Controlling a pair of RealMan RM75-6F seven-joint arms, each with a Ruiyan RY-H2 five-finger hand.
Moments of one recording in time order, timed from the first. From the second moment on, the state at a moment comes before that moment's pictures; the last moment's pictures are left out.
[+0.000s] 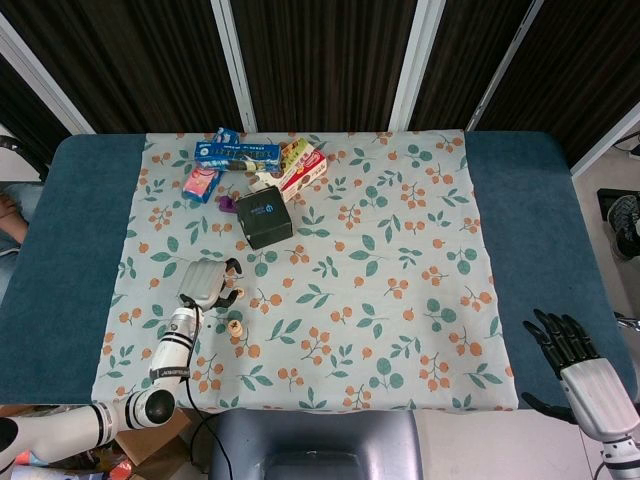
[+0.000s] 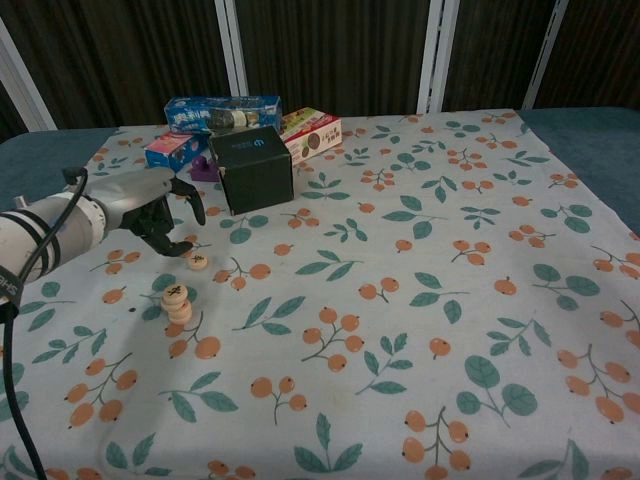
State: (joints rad) left arm -0.74 -1.66 -0.30 -1.35 0.82 0.93 0.50; right arm 0.01 -1.07 -0.08 -1.52 -1.80 1.63 0.10
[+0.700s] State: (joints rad) left arm -0.75 -1.74 -0.23 -1.23 0.87 0.94 0.47; right arm 0.01 -1.07 -0.08 -1.52 -1.80 1.63 0.10
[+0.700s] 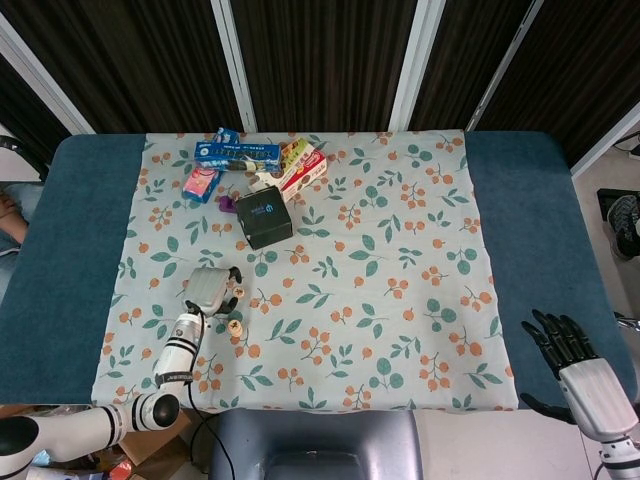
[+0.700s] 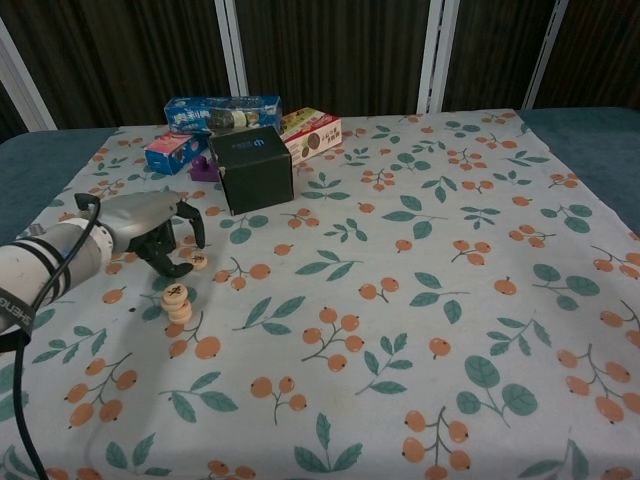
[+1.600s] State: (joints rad) left arm -0.76 -1.76 -0.23 -1.20 0.86 0.94 0.45; right arm 0.01 -1.07 -0.08 -1.52 -1.79 1.63 0.10
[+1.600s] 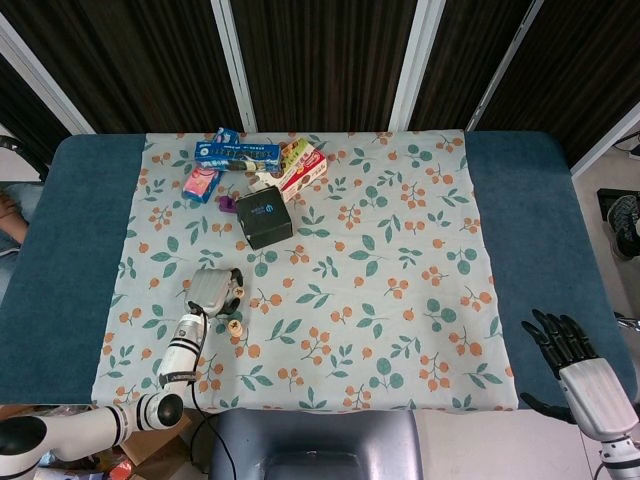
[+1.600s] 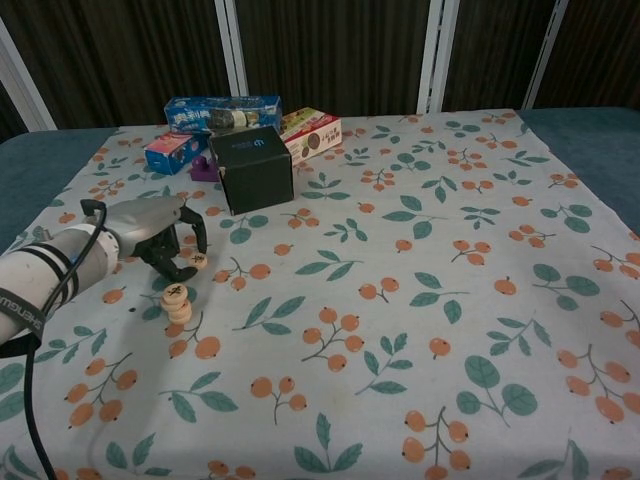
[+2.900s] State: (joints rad) left arm -0.63 -1.50 -0.18 -1.63 1.02 1.06 0.31; right arm 0.02 -1.07 -0.09 -1.52 -1.81 1.62 0.10
